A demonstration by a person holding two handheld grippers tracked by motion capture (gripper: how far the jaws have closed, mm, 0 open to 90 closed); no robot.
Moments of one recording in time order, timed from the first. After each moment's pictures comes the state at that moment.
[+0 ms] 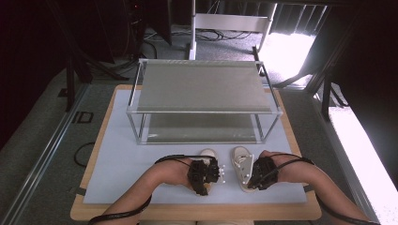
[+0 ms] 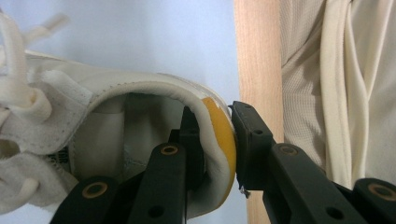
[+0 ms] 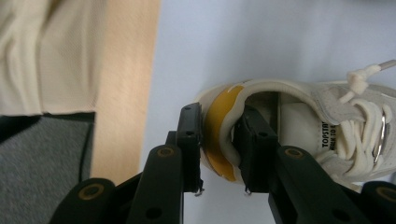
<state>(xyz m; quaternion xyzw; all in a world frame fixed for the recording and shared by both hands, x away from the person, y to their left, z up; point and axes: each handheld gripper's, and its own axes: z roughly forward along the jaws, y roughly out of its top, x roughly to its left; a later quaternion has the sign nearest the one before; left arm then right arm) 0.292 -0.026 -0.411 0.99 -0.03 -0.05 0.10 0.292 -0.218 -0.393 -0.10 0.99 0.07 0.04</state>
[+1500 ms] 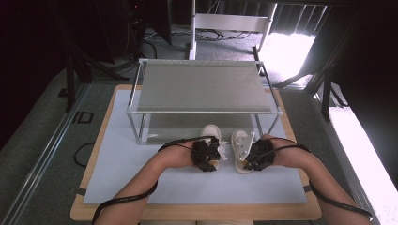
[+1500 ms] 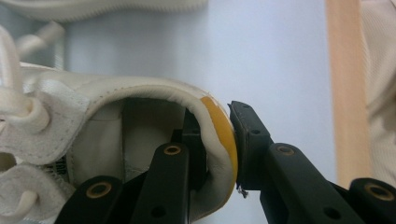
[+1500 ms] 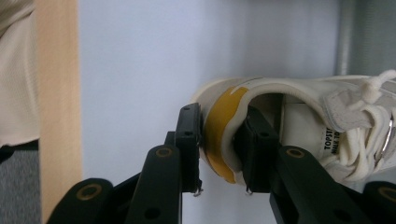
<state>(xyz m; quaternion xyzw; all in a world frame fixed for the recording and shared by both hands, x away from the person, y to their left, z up) 0.343 -0.026 -0.394 0.98 -0.01 0.04 0.20 0.341 -0.219 -0.380 -0.03 0.99 0.11 0.06</state>
